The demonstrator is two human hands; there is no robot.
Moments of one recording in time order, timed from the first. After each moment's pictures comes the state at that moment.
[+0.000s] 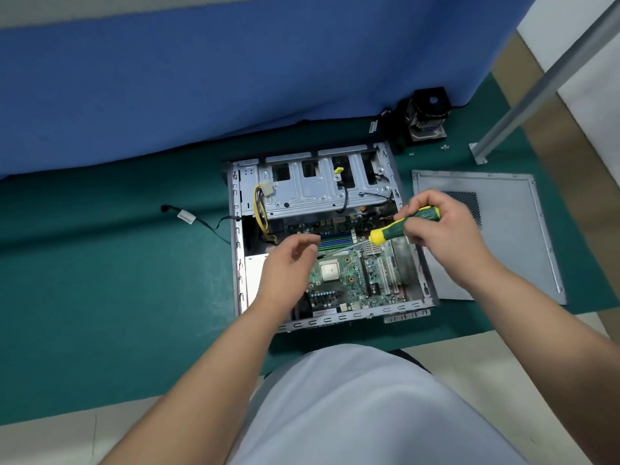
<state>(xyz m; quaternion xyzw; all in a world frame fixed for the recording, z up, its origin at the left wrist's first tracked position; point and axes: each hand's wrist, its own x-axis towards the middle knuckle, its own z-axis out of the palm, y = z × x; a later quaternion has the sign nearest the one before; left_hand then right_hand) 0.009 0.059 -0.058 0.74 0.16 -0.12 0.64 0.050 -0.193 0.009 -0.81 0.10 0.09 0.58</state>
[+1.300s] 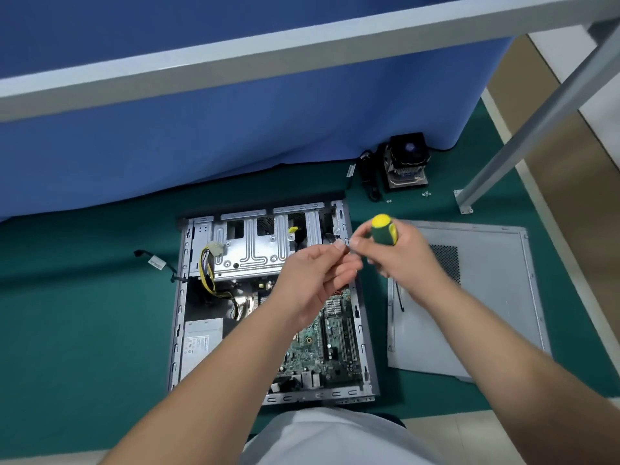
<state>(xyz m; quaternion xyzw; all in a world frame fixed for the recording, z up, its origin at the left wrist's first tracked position) 0.128 -0.089 -0.014 0.46 0.27 -0.24 0.81 0.161 -0.267 -0.009 -0.75 0.01 0.17 0.64</state>
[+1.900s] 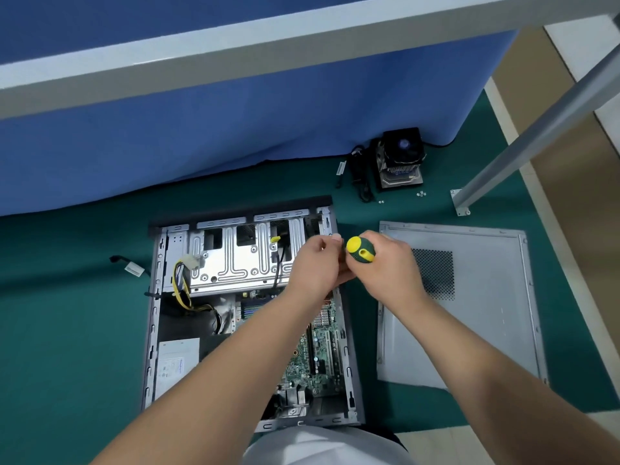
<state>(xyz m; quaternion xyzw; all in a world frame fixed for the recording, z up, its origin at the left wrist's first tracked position) 0.185 -0.139 -0.035 0.58 0.31 -0.23 0.72 0.187 -0.275 -0.066 -0.91 -0.03 0.03 0.40</state>
